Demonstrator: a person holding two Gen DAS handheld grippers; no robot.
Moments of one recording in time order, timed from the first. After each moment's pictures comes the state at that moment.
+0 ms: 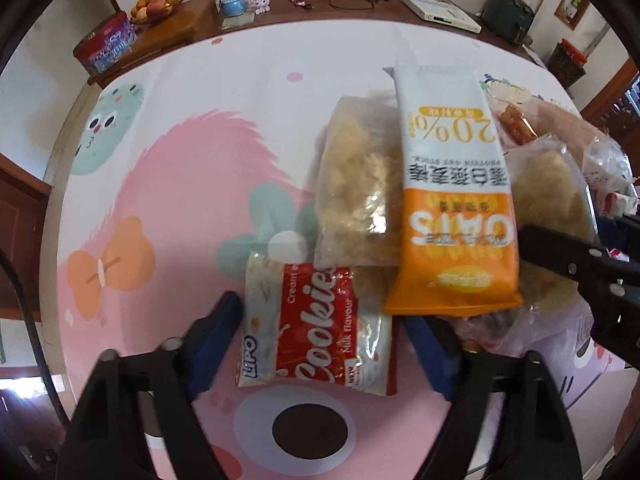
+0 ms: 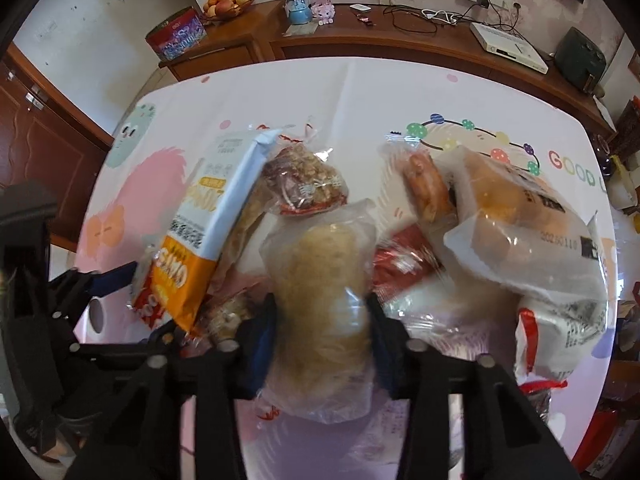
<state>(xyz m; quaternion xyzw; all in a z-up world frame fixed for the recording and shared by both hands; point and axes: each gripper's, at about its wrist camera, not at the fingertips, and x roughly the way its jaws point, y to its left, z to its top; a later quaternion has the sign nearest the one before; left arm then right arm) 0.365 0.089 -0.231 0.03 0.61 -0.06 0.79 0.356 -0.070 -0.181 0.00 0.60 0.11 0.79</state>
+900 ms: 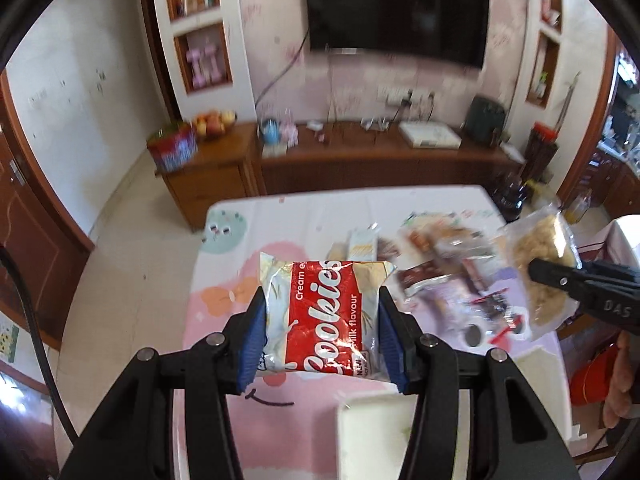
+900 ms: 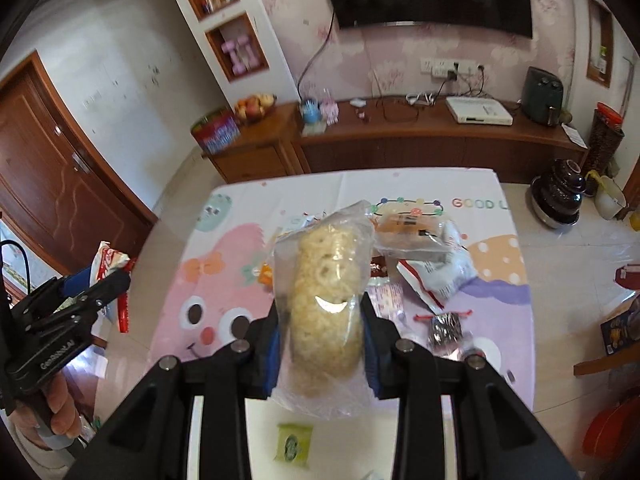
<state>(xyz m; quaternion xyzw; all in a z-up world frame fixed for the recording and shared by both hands) 0.190 0.092 0.024 0.03 0.41 -0.03 0.91 0.200 -0.144 0.005 0.07 0.46 0.13 0.88</state>
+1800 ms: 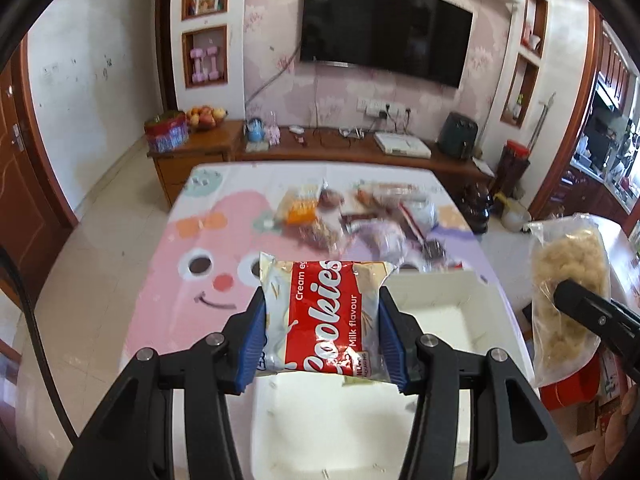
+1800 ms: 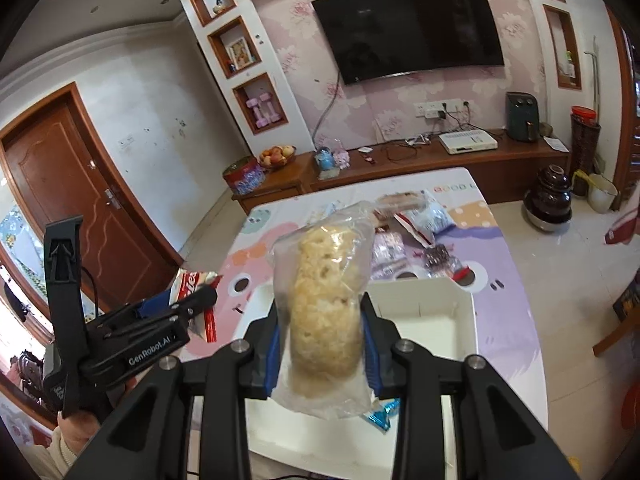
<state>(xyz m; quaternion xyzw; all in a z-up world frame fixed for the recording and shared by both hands) 0.039 0.053 -0.025 -0.03 0.39 -0.05 0.92 -0.005 -0.165 0.000 0.11 0.35 0.13 0.92</state>
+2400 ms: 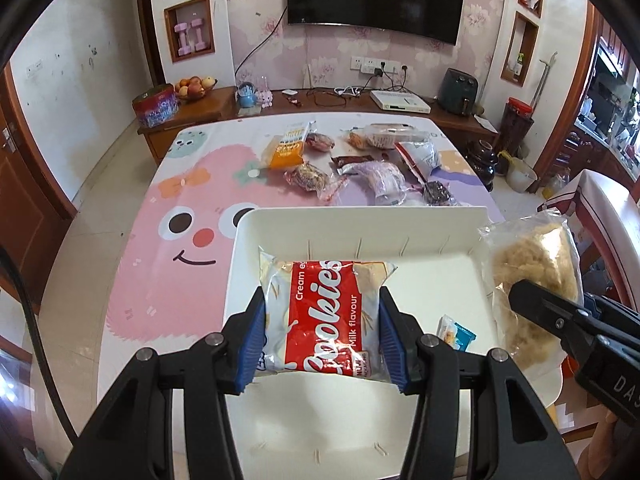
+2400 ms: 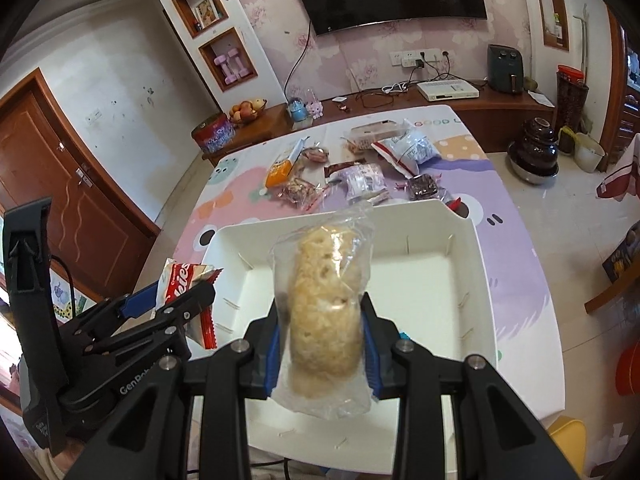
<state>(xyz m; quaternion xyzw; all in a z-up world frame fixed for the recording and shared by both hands) 0.039 0.025 -0.073 0.00 0.45 -0.05 0.89 0.010 -0.156 -0.065 0.11 0.44 0.10 0.89</state>
